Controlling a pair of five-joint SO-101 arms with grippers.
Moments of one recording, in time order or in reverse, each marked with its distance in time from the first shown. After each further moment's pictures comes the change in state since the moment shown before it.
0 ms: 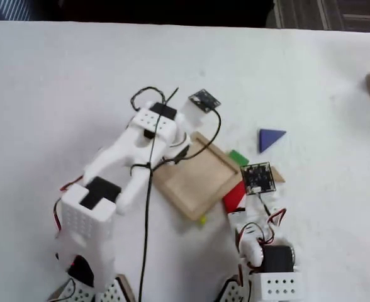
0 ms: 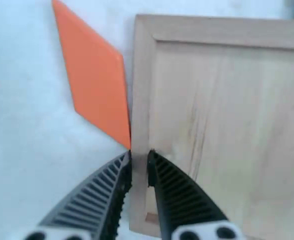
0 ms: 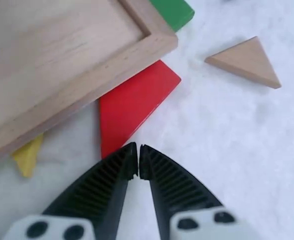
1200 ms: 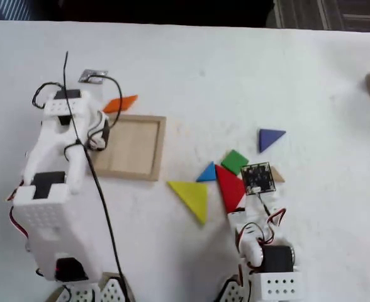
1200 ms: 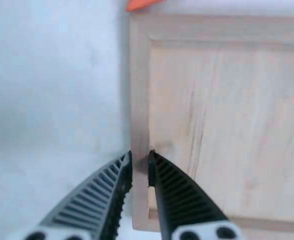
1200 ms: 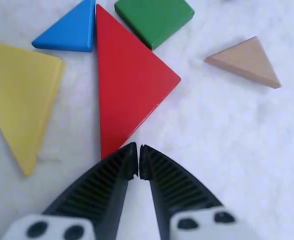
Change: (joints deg) left arm -30.3 -0.1 0.1 1.8 9.5; right arm -0.1 0.0 0.0 0.0 0.0
